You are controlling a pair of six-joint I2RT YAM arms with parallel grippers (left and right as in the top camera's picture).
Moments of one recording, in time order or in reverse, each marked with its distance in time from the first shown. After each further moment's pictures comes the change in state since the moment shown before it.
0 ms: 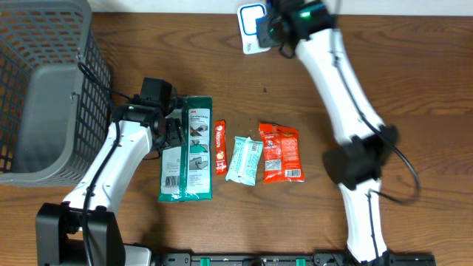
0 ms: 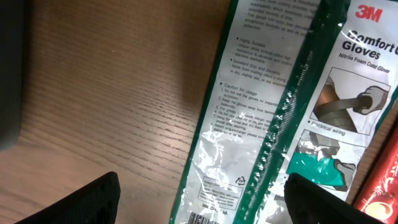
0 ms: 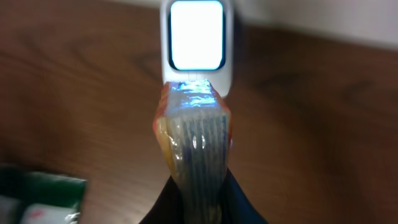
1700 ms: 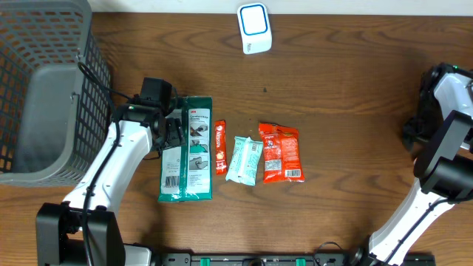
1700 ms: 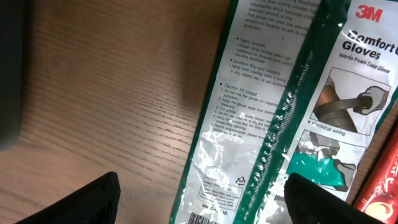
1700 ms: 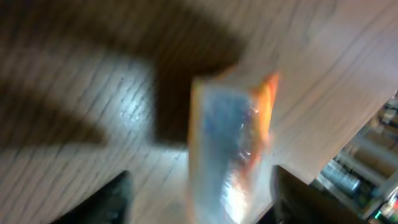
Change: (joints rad) left arm 0.000 0.000 0.000 0.000 0.000 0.000; right arm -0.809 -0.102 -0.903 -0.140 0.339 0.271
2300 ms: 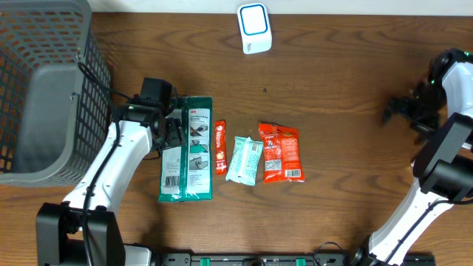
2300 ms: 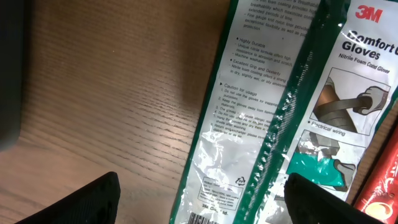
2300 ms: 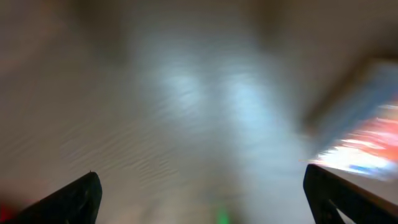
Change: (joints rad) left arm 0.000 0.000 0.000 0.000 0.000 0.000; right arm 0.009 0.002 0.163 -0.111 -0.563 -0.338
